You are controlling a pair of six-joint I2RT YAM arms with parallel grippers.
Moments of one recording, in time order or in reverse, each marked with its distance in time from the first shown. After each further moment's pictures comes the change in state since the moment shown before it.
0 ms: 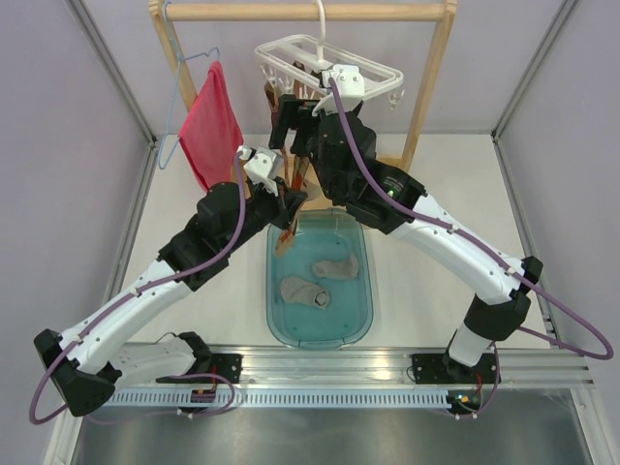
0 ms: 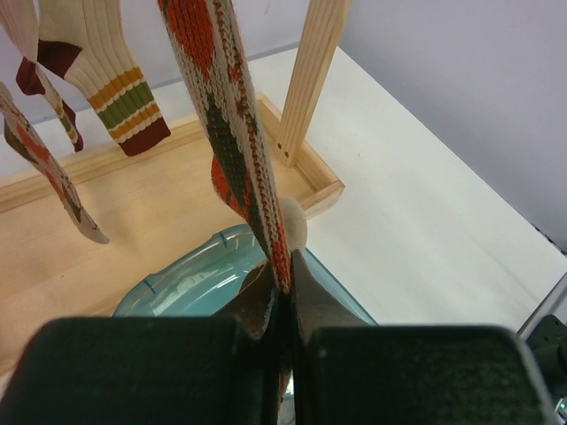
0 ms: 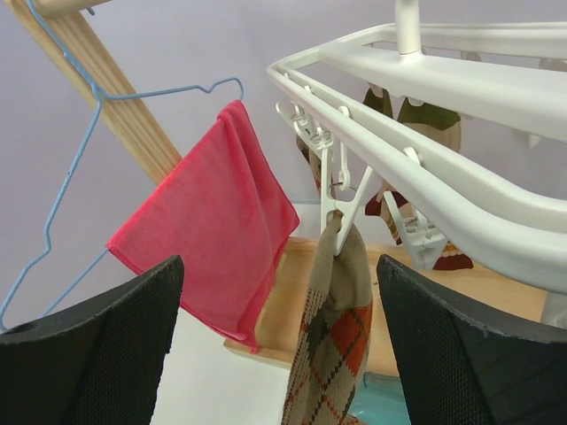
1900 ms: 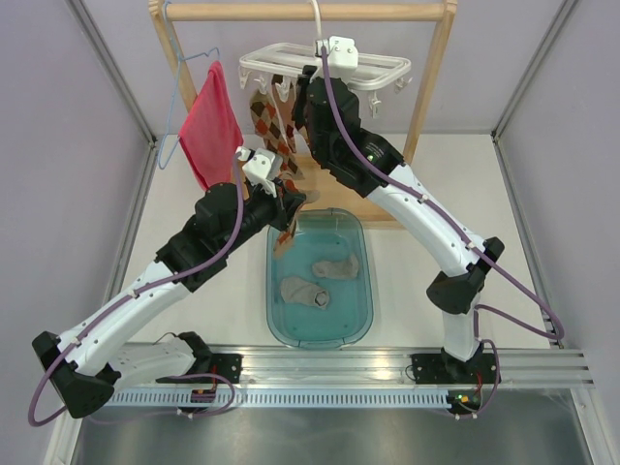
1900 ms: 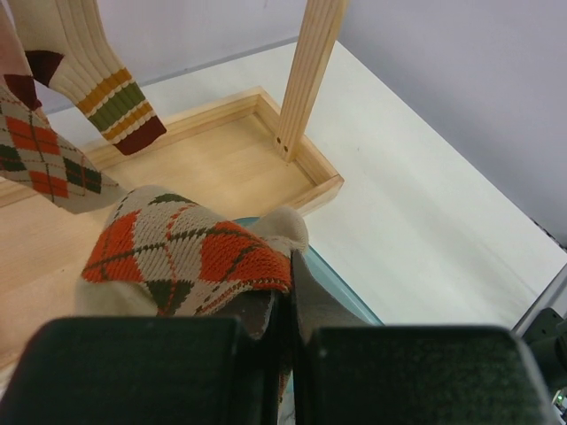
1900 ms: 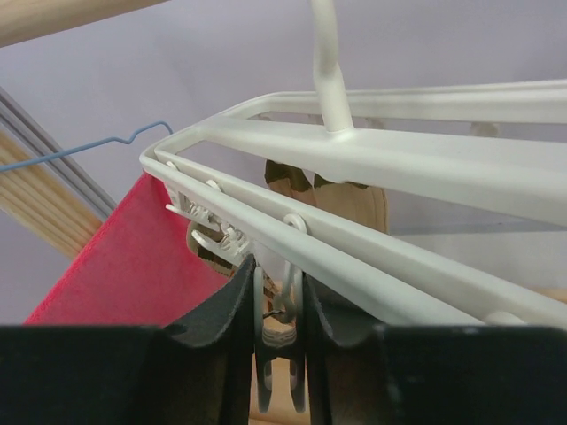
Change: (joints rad) left arm 0.006 -0.013 -0.001 -0.018 0.010 0.000; right arm -0.147 0.246 0.298 -0.076 0.006 -0.024
